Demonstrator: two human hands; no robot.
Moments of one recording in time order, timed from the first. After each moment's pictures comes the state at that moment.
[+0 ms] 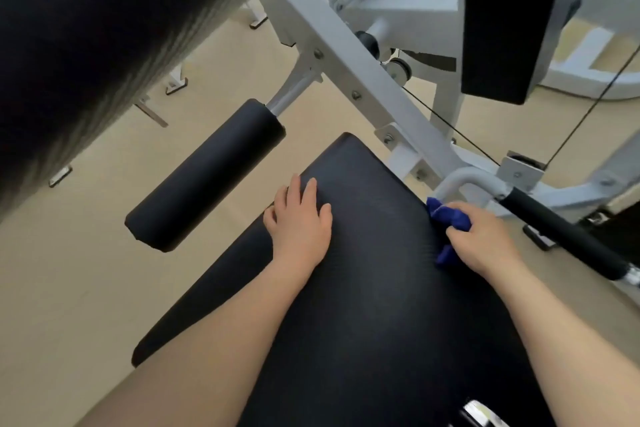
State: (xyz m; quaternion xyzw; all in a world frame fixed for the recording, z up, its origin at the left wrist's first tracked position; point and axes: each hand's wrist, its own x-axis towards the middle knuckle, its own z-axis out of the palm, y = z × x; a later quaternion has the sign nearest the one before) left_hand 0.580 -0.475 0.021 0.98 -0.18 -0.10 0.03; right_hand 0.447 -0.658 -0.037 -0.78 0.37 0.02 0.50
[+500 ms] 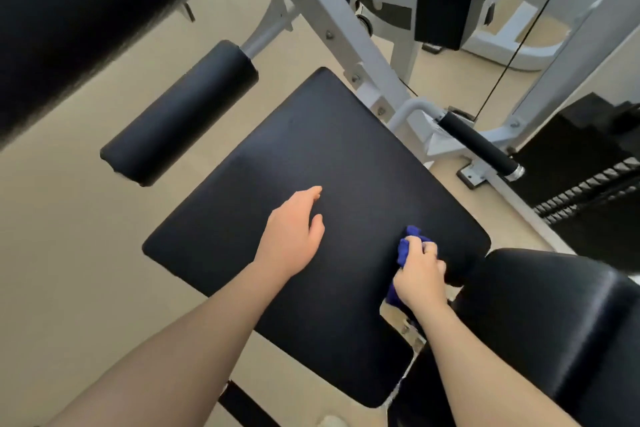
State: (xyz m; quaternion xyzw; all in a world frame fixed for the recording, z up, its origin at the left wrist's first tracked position) left_hand 0.448 -0.373 0.048 0.91 -0.30 -0.17 0.21; right_hand 0.310 -0.498 -0.060 -0.80 0.48 0.14 0.35
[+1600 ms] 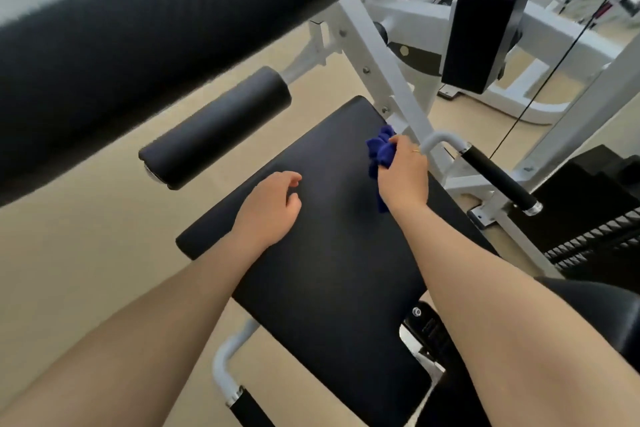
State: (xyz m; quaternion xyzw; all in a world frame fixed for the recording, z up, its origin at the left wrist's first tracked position) left_hand 0.508 -0.327 0.083 0.94 -0.27 -0.09 0.21; right_hand 0.451 -0.519 0.048 -0.84 0.38 -0.14 0.37
